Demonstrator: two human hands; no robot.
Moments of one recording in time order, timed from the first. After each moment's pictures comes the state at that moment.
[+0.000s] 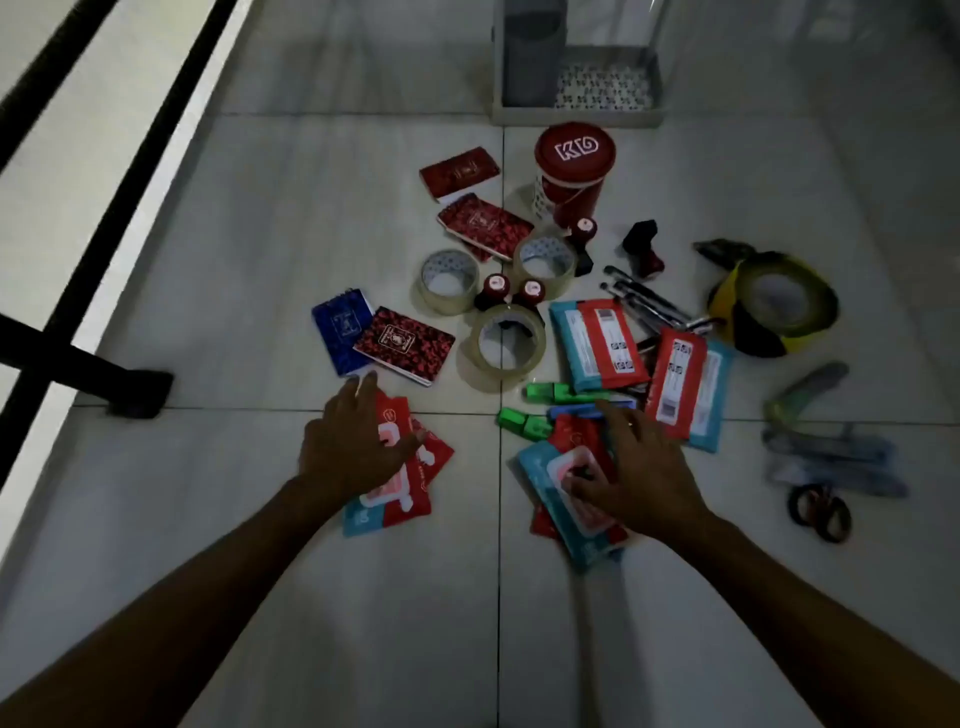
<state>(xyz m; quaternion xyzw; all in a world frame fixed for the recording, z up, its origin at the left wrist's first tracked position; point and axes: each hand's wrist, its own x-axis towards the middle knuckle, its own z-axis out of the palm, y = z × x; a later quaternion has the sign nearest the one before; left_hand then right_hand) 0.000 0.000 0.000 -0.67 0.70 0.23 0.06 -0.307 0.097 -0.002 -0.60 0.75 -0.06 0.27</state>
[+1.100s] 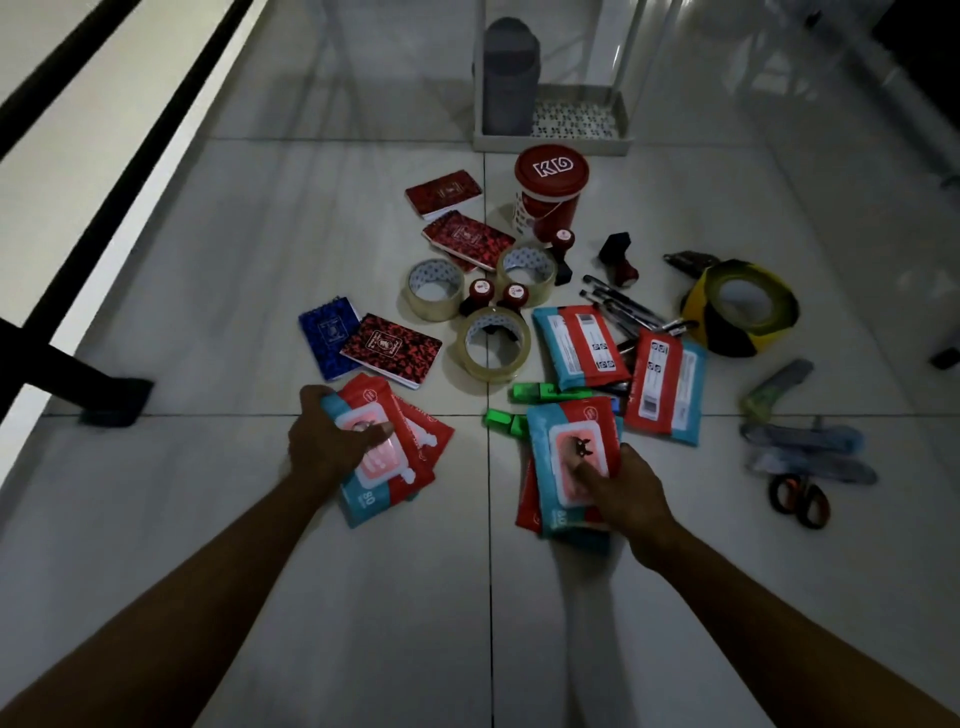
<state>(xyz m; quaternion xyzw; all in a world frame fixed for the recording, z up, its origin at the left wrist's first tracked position) 0.014 0.003 -0.038 -0.74 0.48 0.41 -0.24 -0.290 0.126 -0.039 -0.28 0.77 -0.32 0.47</state>
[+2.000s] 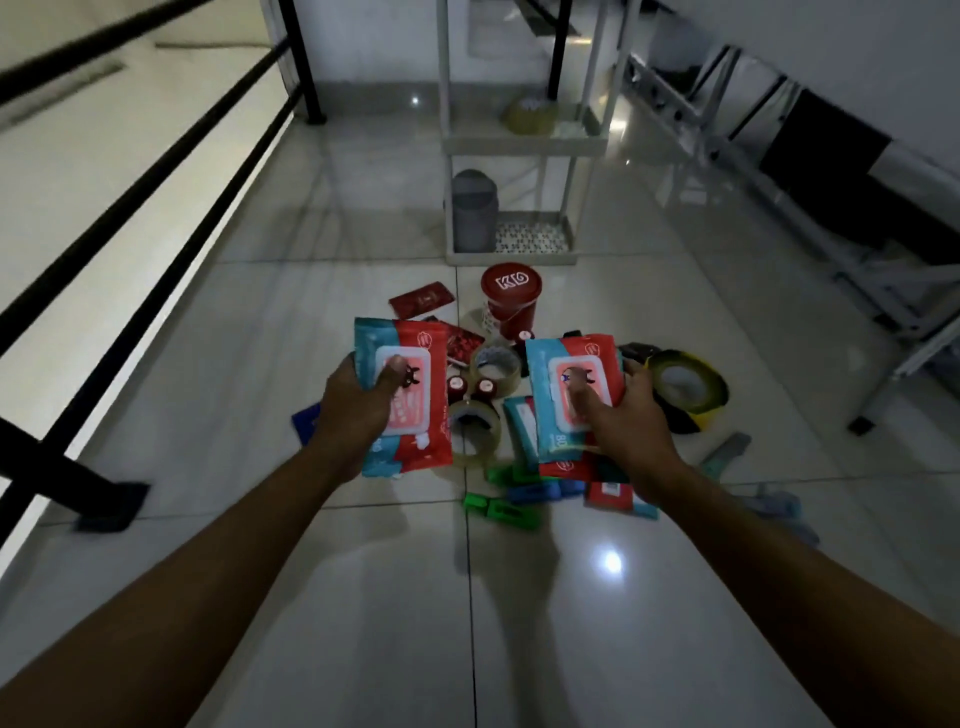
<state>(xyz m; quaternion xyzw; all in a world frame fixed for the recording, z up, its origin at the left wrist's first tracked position) -0.063 -0.039 0.112 -0.55 0.50 0.52 -0.42 -0.322 0.047 0.104 -0.33 0.72 -0.49 0.35</state>
